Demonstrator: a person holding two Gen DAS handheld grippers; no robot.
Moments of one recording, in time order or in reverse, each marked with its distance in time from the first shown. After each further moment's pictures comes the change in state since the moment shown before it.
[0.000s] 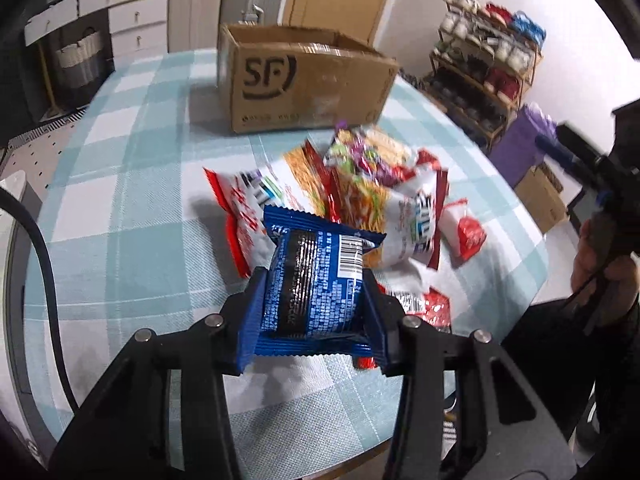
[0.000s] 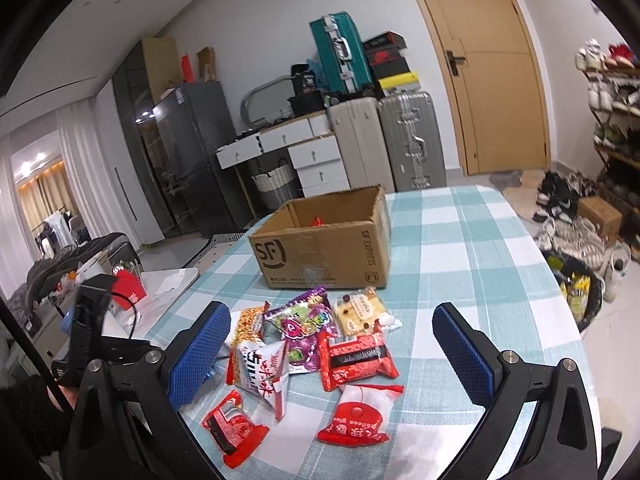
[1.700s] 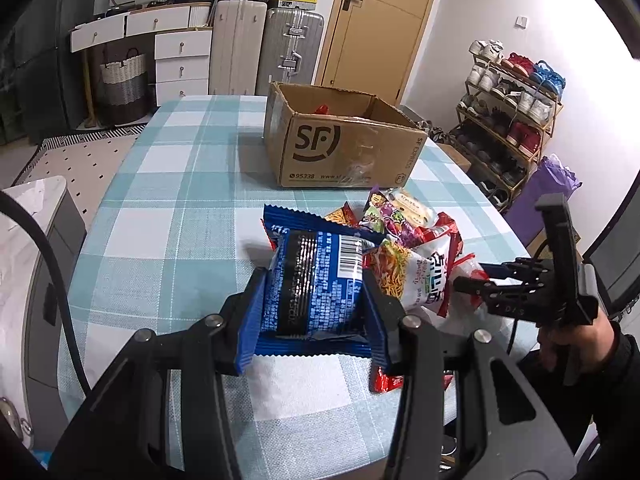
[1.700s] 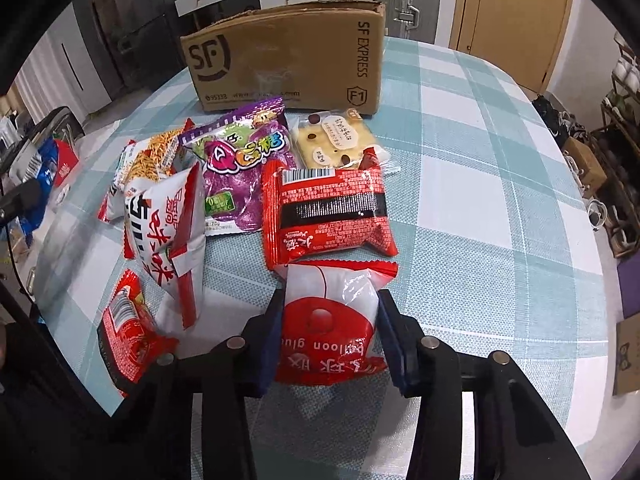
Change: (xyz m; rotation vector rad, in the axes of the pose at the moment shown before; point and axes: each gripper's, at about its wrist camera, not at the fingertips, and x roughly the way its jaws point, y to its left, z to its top) left arm -0.050 0.016 0.006 -0.084 -0.165 0.087; right arm 0.113 0.002 -0.063 -0.132 0.542 -0.198
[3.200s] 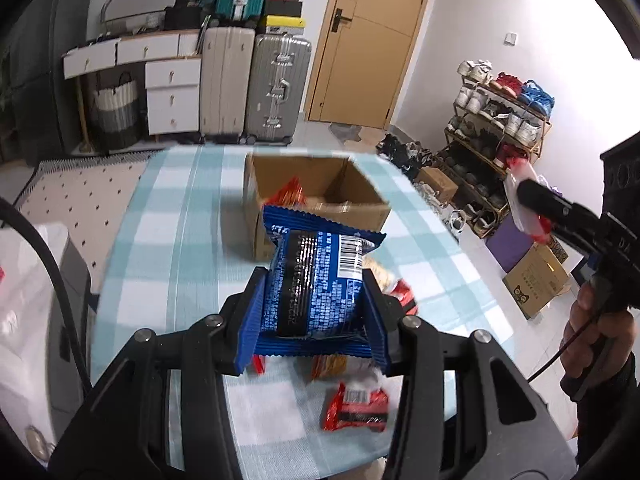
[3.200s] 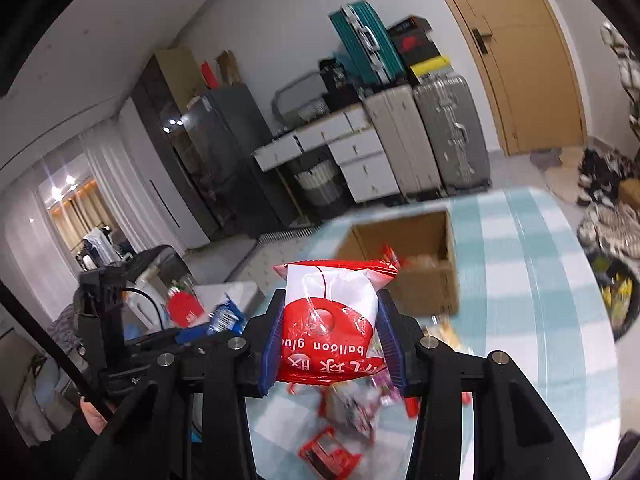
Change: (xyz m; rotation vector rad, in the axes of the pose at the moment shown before) left arm -0.061 -0.043 0.100 0.022 -0.064 -0.022; right arm -0.208 0.013 0.079 0.111 -0.530 0.404
